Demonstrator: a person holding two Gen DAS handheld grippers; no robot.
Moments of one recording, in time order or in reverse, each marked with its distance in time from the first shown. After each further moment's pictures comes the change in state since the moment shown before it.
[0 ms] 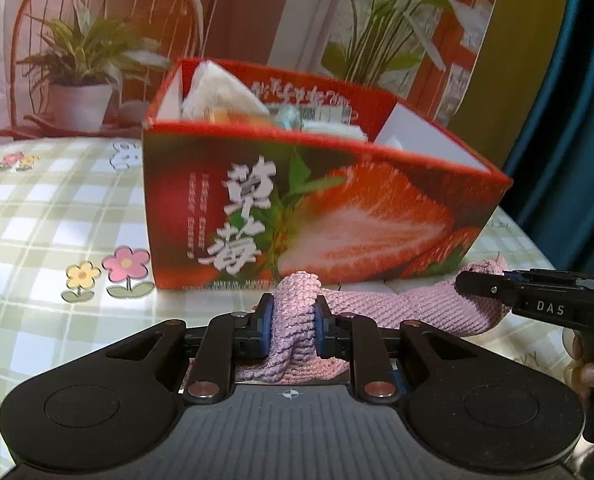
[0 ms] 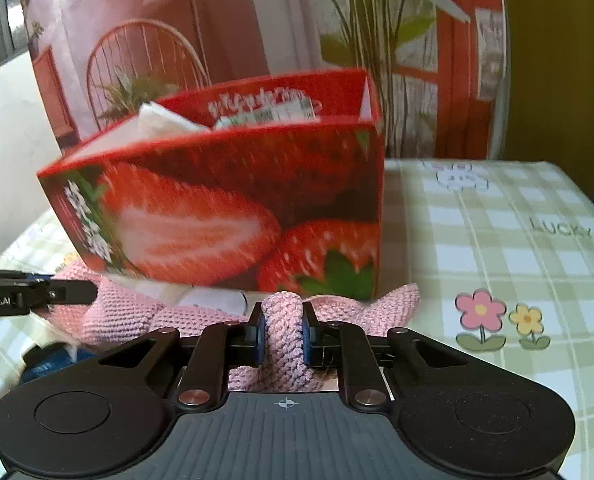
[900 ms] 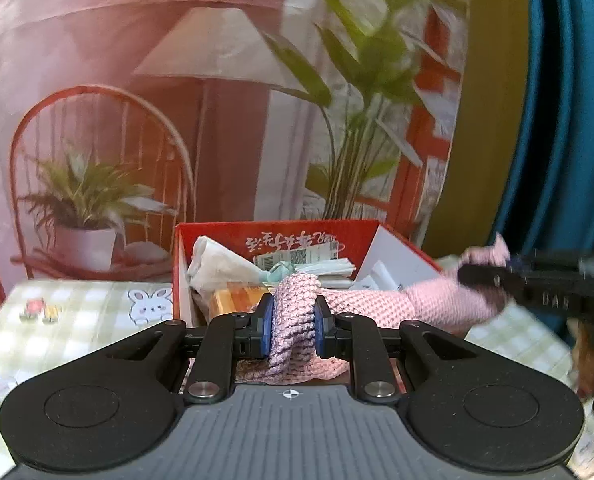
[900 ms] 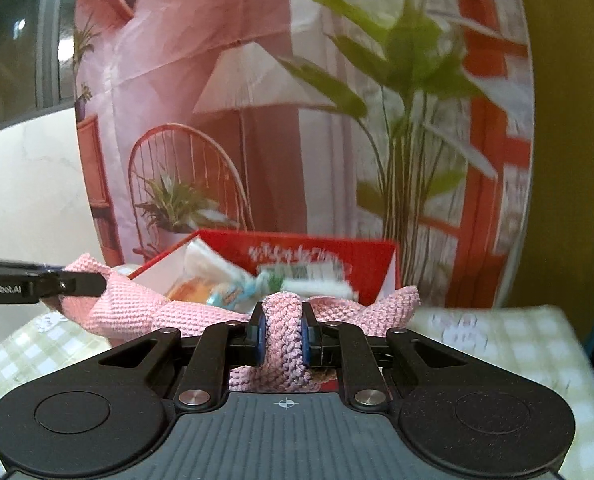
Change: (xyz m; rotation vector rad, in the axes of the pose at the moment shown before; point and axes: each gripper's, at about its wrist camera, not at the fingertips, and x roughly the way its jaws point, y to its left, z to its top) left arm -0.053 -0.025 0.088 0.153 -0.206 0.026; right arm -0.056 0.026 0.091 -0.144 -0.259 0.032
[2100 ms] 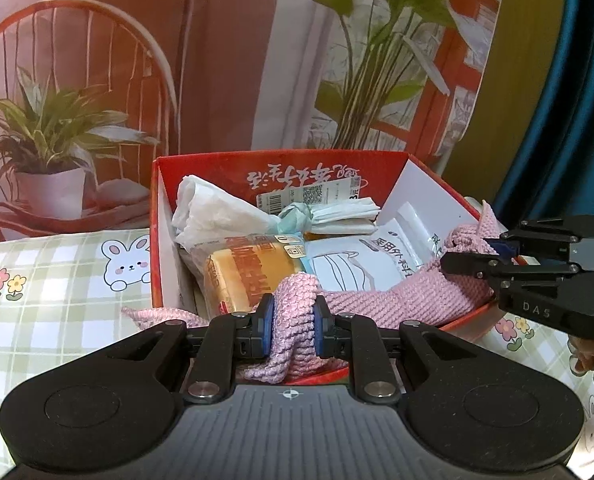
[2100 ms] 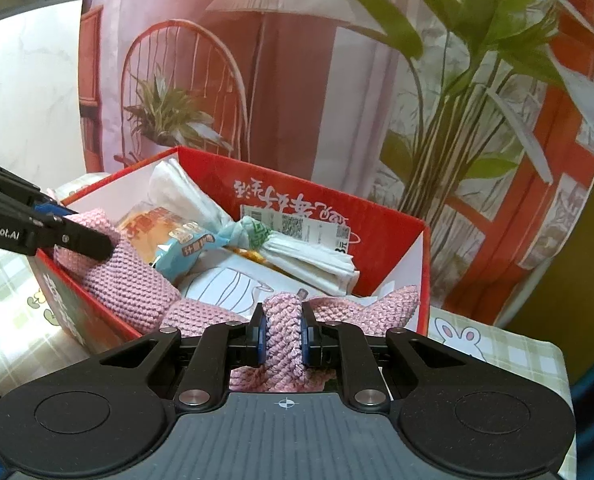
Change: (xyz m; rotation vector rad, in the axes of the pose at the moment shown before) left arm 0.085 0.035 0.009 -0.030 0.255 -0.060; right arm 0.099 0.009 0.007 -0.196 0.236 -0.031
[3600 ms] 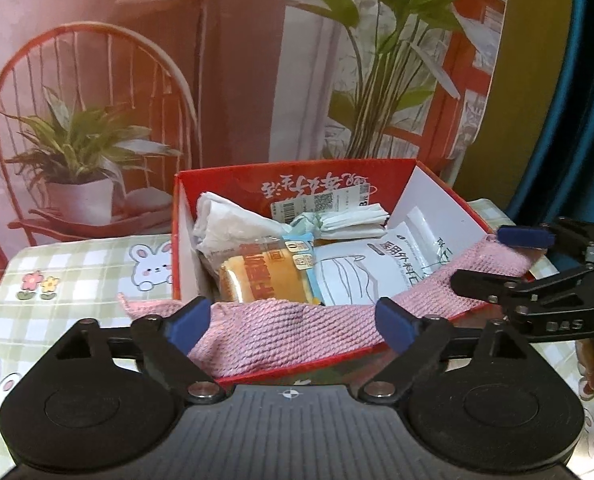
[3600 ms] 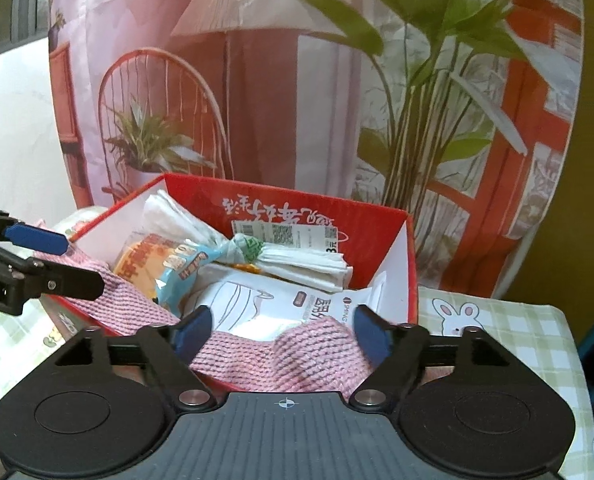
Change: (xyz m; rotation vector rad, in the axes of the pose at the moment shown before) left arm -0.029 -0.023 0.005 0.000 0.000 0.114; right arm -0.020 -0.007 0.004 0.154 -0.019 -0.008
